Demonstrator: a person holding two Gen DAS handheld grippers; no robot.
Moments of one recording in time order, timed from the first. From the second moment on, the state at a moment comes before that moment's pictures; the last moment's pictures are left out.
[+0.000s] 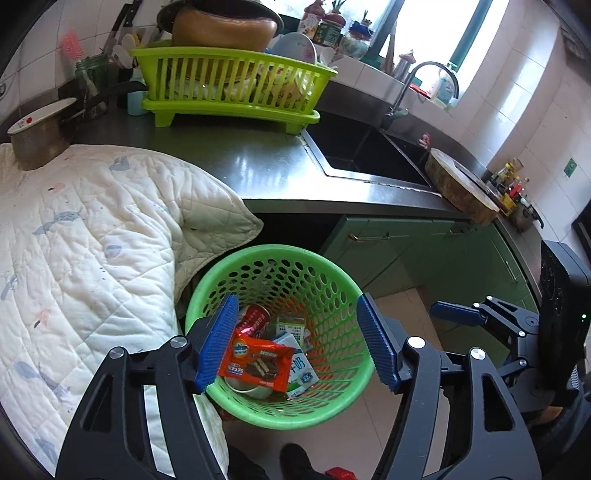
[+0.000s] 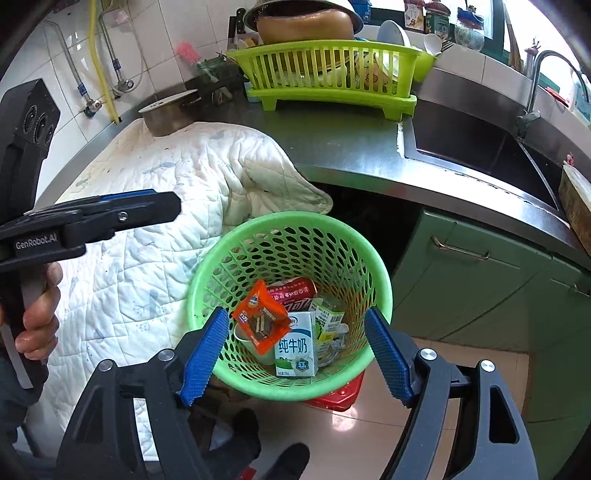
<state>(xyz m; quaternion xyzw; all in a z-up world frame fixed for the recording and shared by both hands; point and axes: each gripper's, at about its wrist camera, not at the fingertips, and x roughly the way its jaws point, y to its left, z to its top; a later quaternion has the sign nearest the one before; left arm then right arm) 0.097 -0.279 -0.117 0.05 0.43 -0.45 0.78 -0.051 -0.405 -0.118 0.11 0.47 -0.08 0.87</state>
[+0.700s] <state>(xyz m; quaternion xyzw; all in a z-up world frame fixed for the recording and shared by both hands) 0.111 -0.165 -0.077 0.04 0.39 -0.29 0.88 -0.016 -0.354 -0.090 0.09 0.44 -0.02 0.89</state>
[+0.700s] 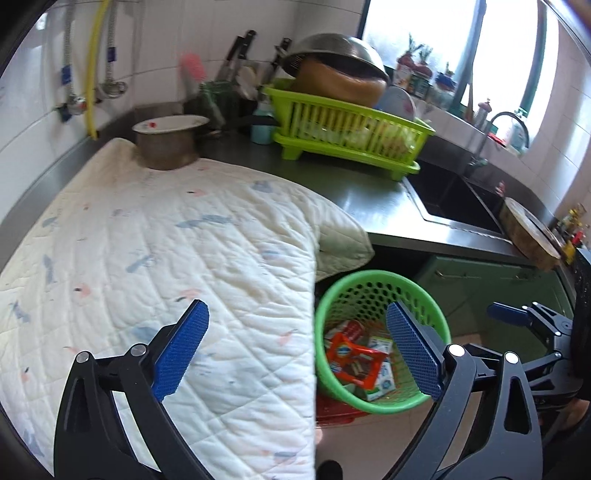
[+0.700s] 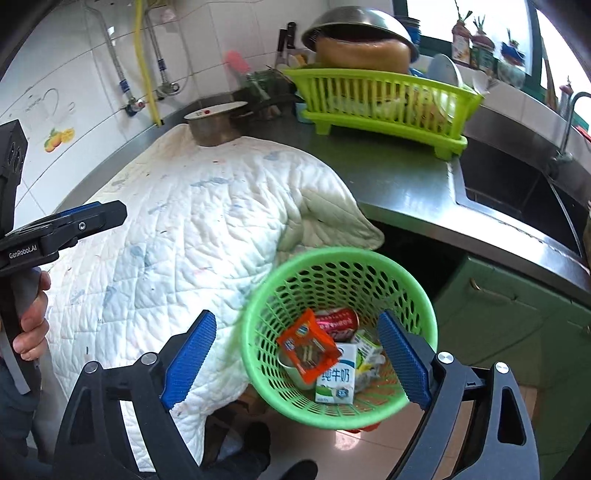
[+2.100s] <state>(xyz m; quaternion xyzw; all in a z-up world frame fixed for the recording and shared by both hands) 0.053 -0.018 -0.029 0.01 0.32 -0.08 0.94 0.024 -0.273 -0.027 0.07 0.37 0.05 0.92</state>
